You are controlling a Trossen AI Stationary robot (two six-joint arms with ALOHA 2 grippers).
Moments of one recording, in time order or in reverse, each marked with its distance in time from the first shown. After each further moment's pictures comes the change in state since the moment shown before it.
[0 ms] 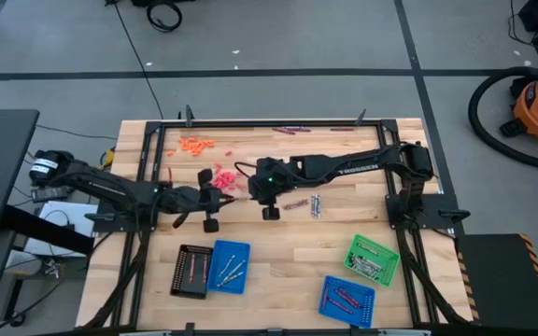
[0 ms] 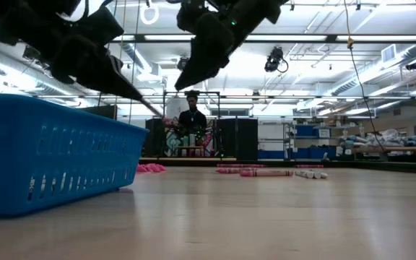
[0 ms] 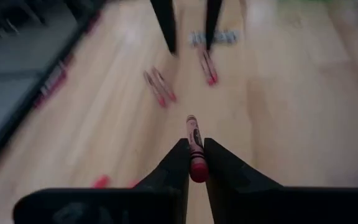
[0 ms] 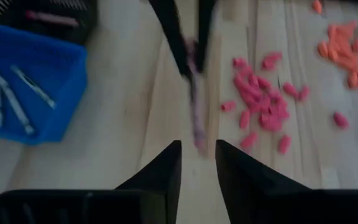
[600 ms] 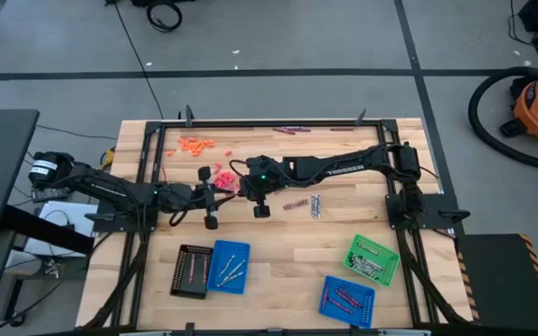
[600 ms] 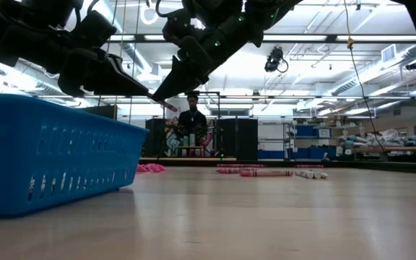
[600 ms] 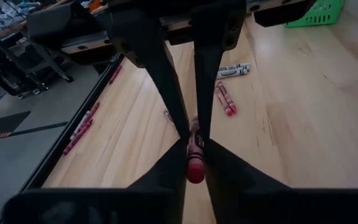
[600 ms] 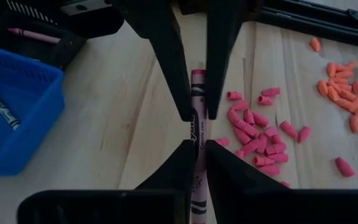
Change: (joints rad) left arm 0.055 0.002 -0.156 0.392 0.012 0.226; right arm -0.039 0.101 -0.001 0.223 -0.074 -0.102
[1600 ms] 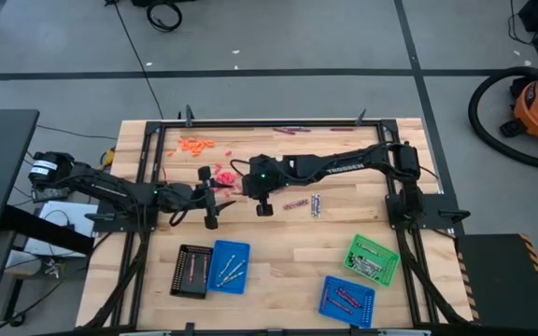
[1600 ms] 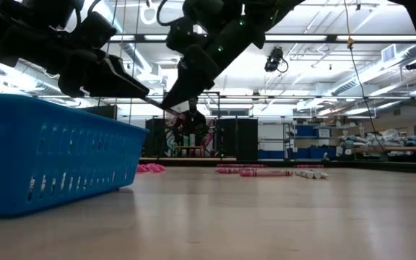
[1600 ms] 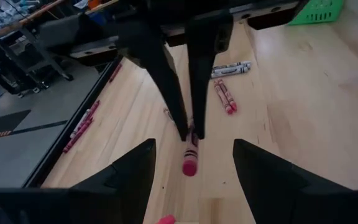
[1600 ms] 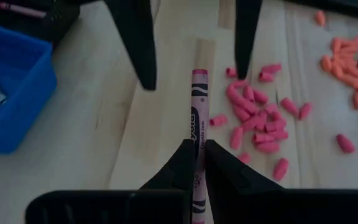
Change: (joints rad) left arm 0.000 0.000 0.000 -0.008 0.003 -0.002; right arm -0.018 0.000 -0.001 -0.066 0.012 -0.001
